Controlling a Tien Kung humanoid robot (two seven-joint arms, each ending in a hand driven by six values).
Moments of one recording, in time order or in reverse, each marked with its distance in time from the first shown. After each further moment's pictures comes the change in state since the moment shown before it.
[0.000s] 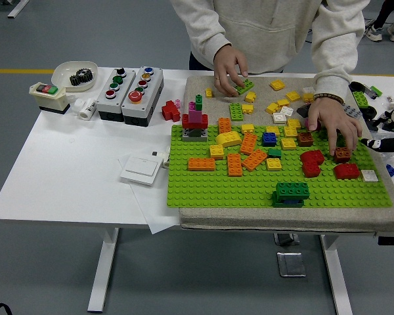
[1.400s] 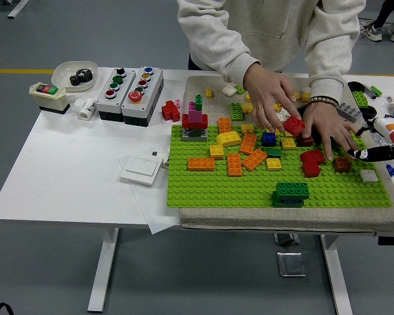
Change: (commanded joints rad) left arm -0.002 -0.003 0.003 -0.001 0.000 -0.002 0.000; right arm -0.014 -0.016 -0.036 0.076 -0.061 0.041 0.028
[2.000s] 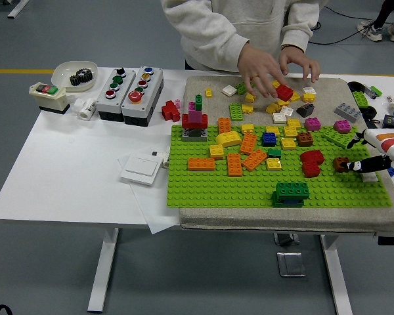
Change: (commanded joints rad) left arm 0.008 0.000 -0.002 -0.001 0.004 -0.002 0.002; right arm 0.001 0.002 -0.036 0.007 -0.002 0.066 0.035
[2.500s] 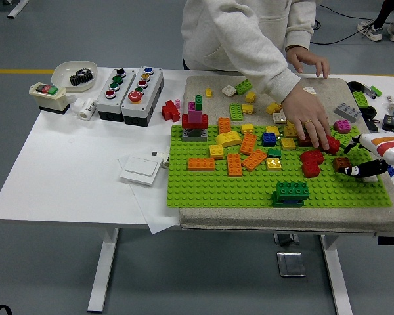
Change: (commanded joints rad) left arm -0.003 0.001 0.002 -0.001 -0.004 0.000 0.000; right arm 0.002 0.010 -0.010 -0.014 -0.055 -0.003 0.025
